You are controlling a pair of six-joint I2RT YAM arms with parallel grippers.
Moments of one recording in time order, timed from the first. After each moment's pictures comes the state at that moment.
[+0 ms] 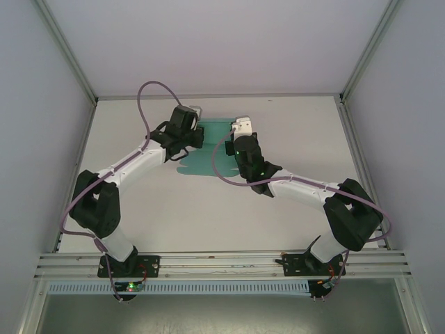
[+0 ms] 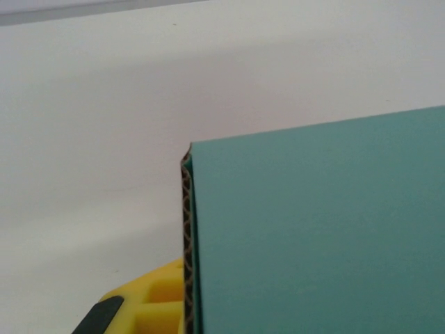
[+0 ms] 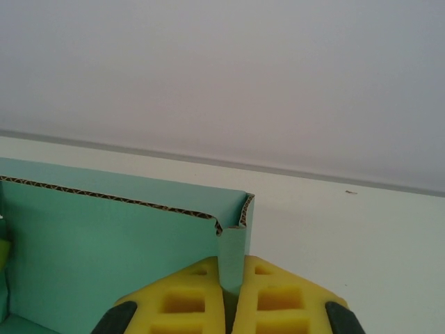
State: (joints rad) left arm -0.46 1.68 1.32 -0.38 -0.06 -0.24; right arm 0.76 1.55 0.92 0.40 0.59 0.11
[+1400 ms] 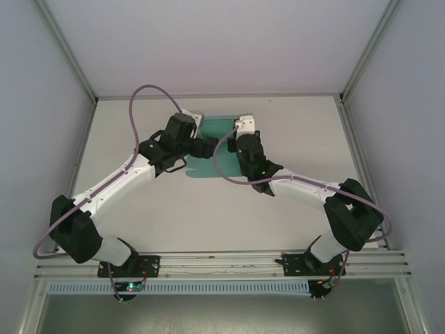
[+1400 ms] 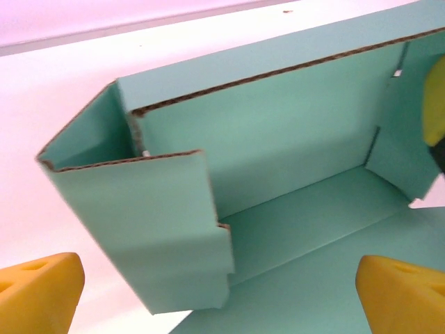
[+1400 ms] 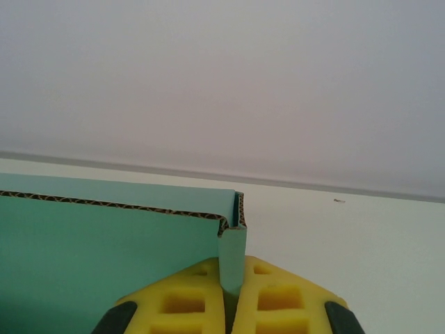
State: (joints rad) left arm -0.56 1.44 1.24 -0.47 -0.06 -0.24; right arm 0.73 1.55 0.92 0.44 0.61 0.11
